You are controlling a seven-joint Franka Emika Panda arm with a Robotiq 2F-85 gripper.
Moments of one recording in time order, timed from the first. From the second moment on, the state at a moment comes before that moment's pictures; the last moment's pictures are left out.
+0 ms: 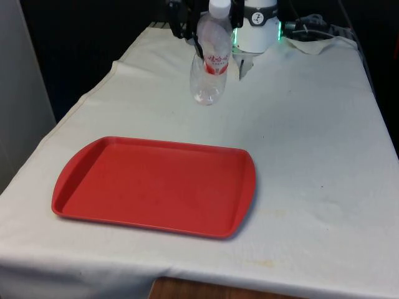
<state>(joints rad) 0.16 0.31 -0.32 -1.76 0.28 2.21 -0.82</state>
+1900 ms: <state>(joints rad) 0.18 0.41 -0.31 -1.80 0.30 2.53 -0.52</state>
